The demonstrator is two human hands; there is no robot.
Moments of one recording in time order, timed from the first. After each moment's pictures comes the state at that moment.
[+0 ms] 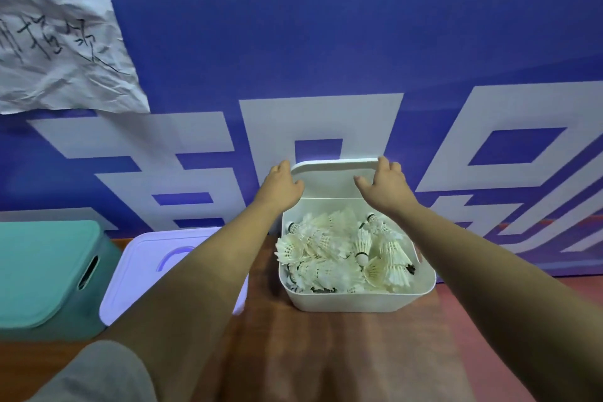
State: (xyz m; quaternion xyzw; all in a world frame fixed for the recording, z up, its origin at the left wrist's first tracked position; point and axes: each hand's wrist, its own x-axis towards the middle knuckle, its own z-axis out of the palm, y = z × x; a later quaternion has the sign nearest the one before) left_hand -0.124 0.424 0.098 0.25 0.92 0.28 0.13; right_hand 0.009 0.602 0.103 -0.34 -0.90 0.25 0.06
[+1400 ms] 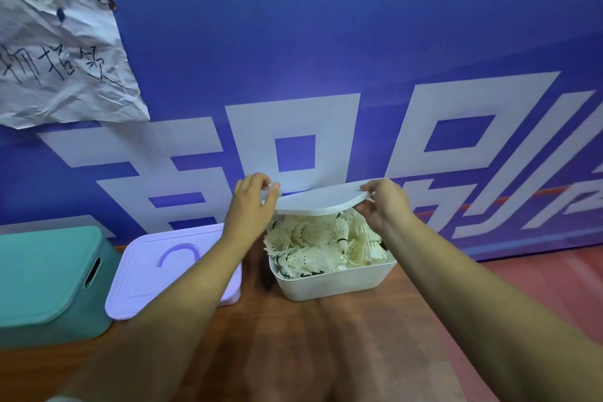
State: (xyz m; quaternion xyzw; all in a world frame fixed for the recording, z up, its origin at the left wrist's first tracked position) left_hand -0.044 0.346 0.114 0.35 0.85 0.39 -0.08; right_hand 0.102 0.544 0.148 -0.42 -0.34 0.80 0.26
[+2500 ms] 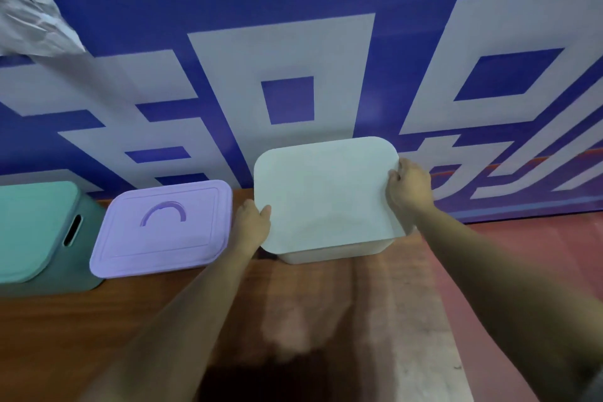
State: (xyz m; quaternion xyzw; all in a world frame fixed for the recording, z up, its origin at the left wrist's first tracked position) left_hand -0.030 0.359 -0.017 0.08 0.94 0.28 0.20; right_hand 0.111 0.632 0.012 -0.44 -0.84 0.31 0.10
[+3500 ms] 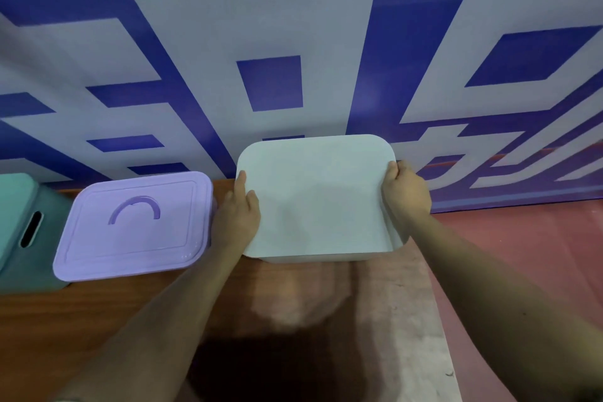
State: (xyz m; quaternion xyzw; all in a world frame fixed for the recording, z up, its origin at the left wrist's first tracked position) left_hand -0.045 0.377 -0.051 0.16 0.96 0.23 0.04; right_hand 0.097 0.651 -0.037 -0.50 -0.82 0.26 0.07
